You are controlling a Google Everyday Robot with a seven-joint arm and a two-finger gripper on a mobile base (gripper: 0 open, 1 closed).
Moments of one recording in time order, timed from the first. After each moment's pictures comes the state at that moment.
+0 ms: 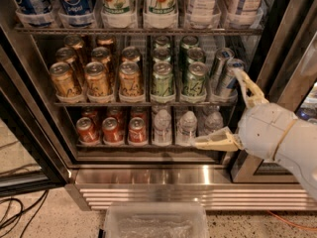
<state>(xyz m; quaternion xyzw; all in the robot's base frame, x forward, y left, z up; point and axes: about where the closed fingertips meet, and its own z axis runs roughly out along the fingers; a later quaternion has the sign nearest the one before) 0.461 -0.123 0.910 -0.46 0.62 0.04 0.64</state>
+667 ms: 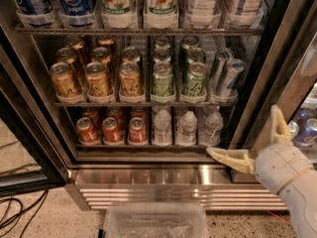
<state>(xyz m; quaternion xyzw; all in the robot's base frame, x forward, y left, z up) 0.454 -0.204 0.849 -0.27 0.67 0.00 0.69</state>
